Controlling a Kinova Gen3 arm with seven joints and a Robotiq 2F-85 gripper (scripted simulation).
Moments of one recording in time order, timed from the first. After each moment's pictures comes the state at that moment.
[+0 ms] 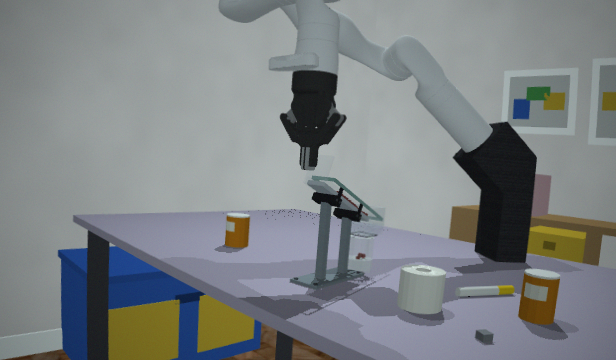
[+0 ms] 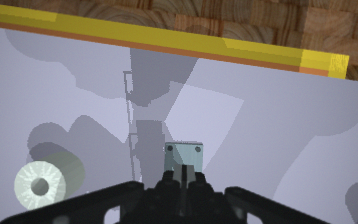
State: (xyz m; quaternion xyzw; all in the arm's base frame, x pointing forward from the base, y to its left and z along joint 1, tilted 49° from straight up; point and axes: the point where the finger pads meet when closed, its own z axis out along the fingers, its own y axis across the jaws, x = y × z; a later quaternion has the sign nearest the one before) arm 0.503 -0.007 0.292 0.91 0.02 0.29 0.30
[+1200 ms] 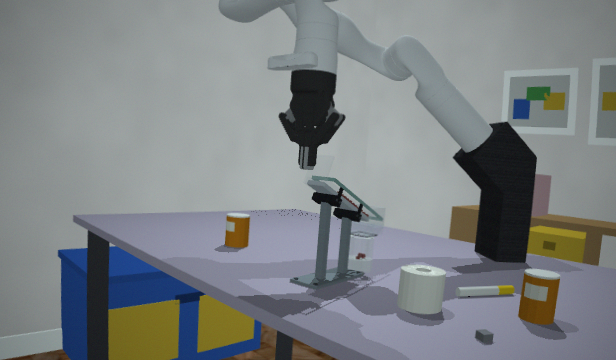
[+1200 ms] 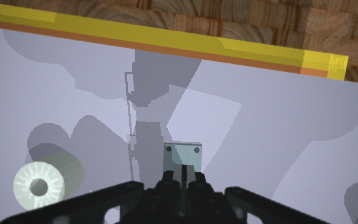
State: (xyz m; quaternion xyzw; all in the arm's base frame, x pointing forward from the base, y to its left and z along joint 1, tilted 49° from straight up) arm 0.504 -0.007 0.294 0.91 0.02 0.29 0.30
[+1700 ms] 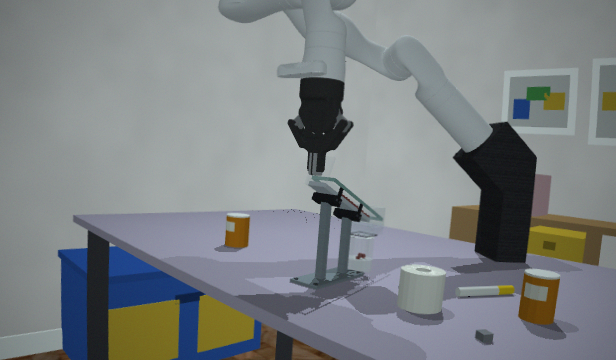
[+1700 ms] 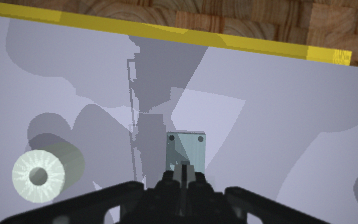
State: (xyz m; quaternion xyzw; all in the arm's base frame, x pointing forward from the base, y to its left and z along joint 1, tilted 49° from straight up) arm 0.492 -0.014 0.275 0.91 0.02 0.29 0.29
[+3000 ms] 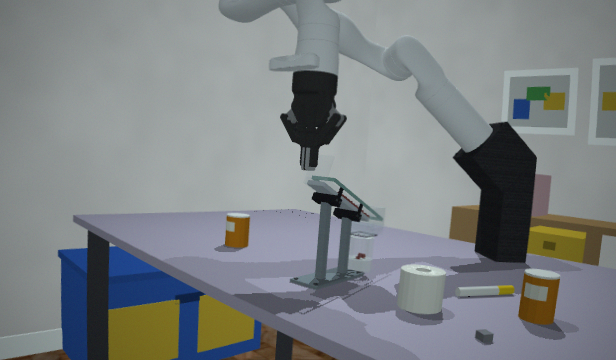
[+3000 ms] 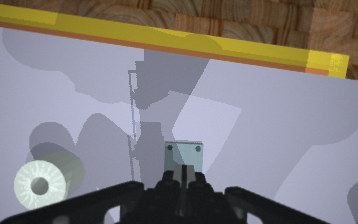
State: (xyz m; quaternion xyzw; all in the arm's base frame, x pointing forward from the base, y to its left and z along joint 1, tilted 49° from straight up) arm 0.502 -0.008 0.291 0.91 0.02 0.29 0.30
